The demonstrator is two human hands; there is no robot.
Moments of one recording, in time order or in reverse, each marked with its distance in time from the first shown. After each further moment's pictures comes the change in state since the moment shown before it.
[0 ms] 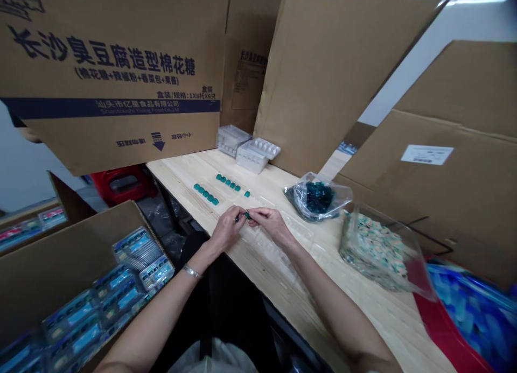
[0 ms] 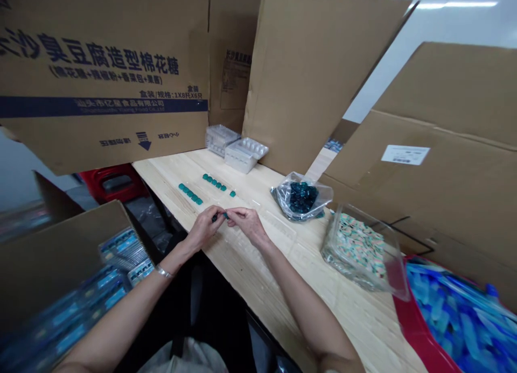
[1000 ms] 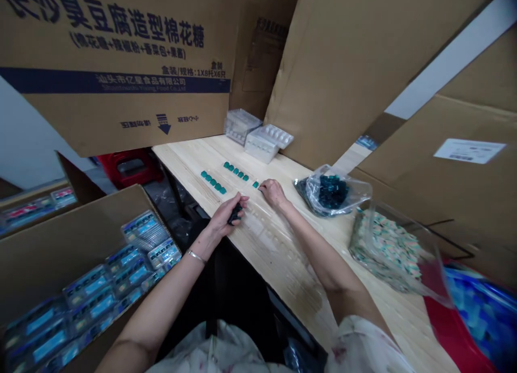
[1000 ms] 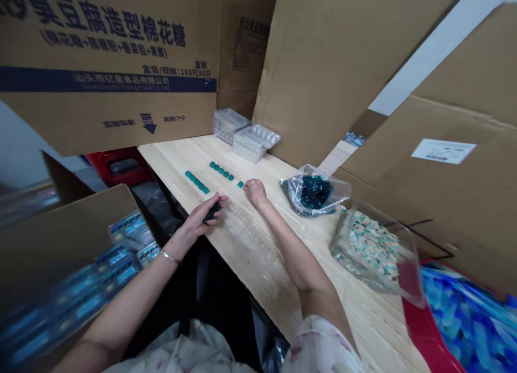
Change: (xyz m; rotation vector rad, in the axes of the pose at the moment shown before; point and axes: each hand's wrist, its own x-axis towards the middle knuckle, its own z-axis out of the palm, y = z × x) left_hand 0.003 -0.001 -0.019 -1.059 0.009 -0.755; right_hand 0.113 0.039 -0.025 -1.219 0.003 -0.174
